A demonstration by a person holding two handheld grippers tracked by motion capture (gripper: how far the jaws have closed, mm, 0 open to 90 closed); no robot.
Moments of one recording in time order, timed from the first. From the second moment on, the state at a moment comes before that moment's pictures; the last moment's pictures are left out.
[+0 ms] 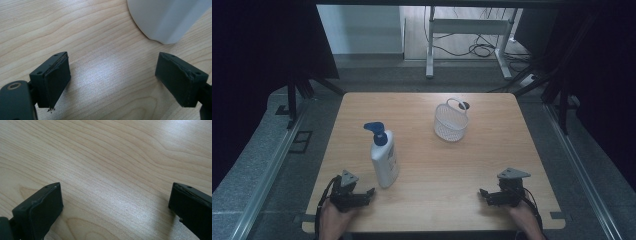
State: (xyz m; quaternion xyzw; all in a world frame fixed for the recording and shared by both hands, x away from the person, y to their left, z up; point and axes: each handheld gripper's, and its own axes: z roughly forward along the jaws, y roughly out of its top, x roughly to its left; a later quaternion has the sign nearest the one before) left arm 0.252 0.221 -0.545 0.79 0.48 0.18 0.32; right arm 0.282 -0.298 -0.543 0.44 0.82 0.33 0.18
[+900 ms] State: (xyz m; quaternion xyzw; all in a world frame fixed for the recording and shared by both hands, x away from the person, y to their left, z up) left arm 0.255 0.223 -0.545 0.80 0.48 0.18 0.33; right arm 0.282 -0.298 -0.543 0.44 0.82 0.33 0.18
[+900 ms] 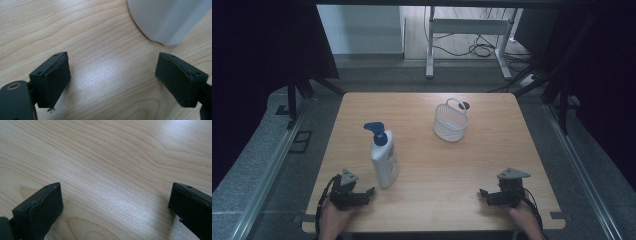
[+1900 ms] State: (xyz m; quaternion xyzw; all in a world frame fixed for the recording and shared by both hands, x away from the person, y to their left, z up) left arm 0.255 0.230 -0.529 0.79 0.49 0.17 0.33; right arm 0.282 -0.298 -0.543 0.44 0.82 0.33 0.18
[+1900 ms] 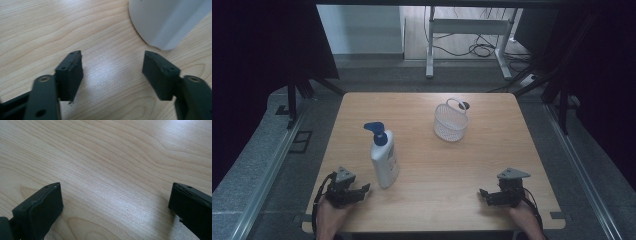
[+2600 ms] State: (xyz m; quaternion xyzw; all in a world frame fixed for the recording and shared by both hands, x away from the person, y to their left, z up) left arm 0.267 0.233 -0.522 0.77 0.49 0.17 0.38; right arm 0.282 -0.297 -0.543 0.43 0.82 0.33 0.18
